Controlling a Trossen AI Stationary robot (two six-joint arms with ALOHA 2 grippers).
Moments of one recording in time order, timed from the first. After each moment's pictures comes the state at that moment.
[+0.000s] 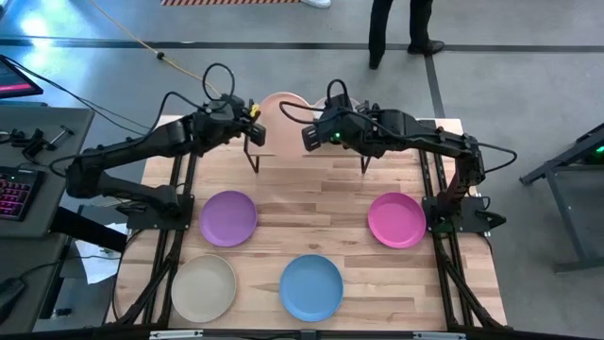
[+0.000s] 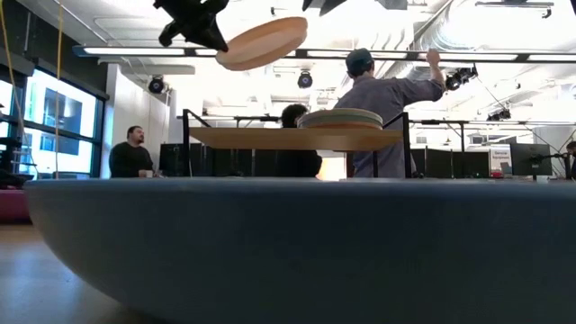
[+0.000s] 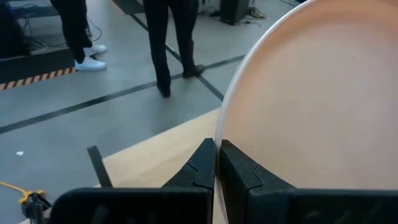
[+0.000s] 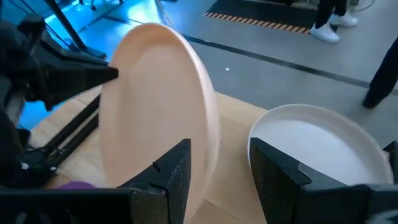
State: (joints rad) left arm 0.35 1.15 1.13 -0.42 -0.51 -0.35; right arm -0.07 1.78 2.11 -1.08 0.68 0.72
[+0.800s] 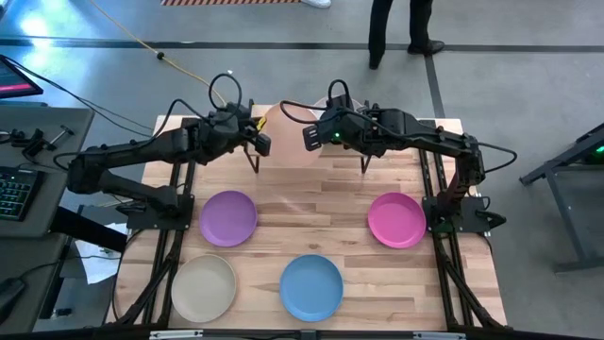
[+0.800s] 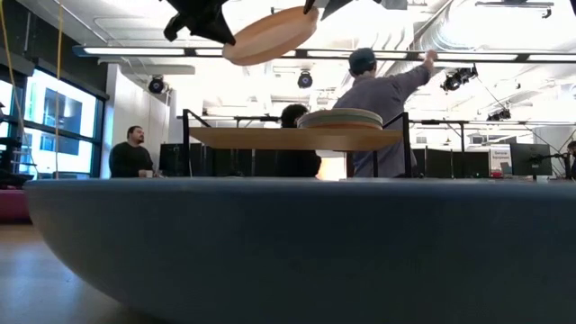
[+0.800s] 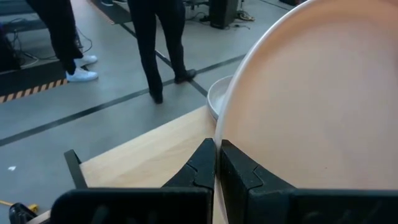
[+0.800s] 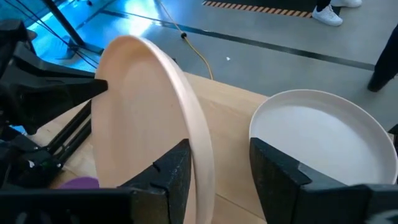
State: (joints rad) left arm 0.23 1.16 1.13 -0.39 -0.59 -0.34; right arm -0.08 1.78 2.11 -1.12 0.65 0.79
